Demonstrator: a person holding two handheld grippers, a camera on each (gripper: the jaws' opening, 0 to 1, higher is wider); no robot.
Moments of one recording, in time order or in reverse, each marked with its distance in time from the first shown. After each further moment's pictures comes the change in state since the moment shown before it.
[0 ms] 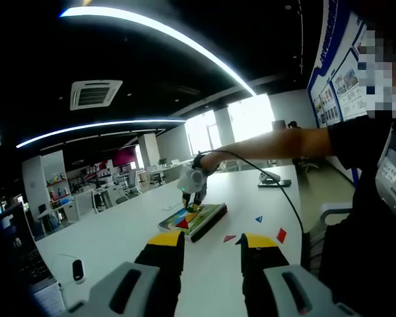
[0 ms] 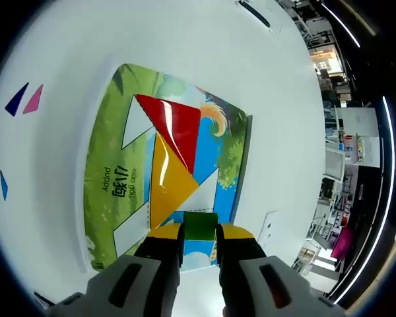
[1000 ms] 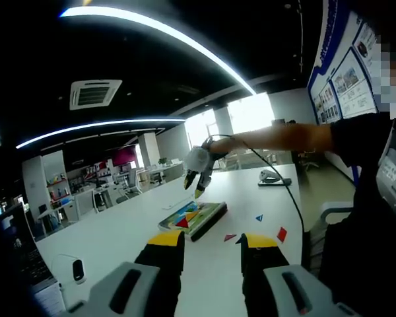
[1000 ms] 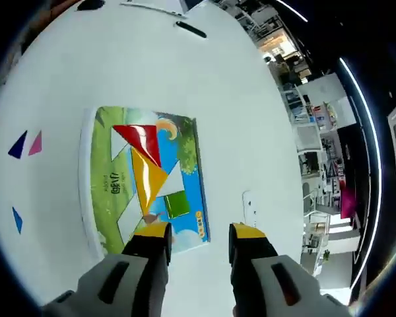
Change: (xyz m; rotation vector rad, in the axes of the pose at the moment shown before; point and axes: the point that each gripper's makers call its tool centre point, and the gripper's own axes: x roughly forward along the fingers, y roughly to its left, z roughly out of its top) left arm 0.002 0.000 -0.001 0.003 0.008 0.002; right arm -0.063 -0.018 -0.026 0.386 -0.171 -0.164
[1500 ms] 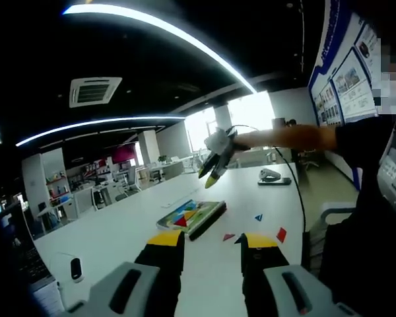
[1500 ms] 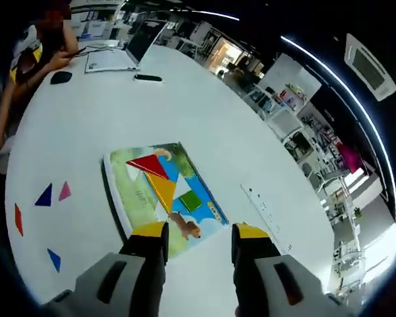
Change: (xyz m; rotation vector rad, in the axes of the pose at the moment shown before) left arm 0.006 -0.003 -0.001 -0.010 0.012 0.000; right arm -0.059 0.017 -0.017 0.387 -0.252 -0.040
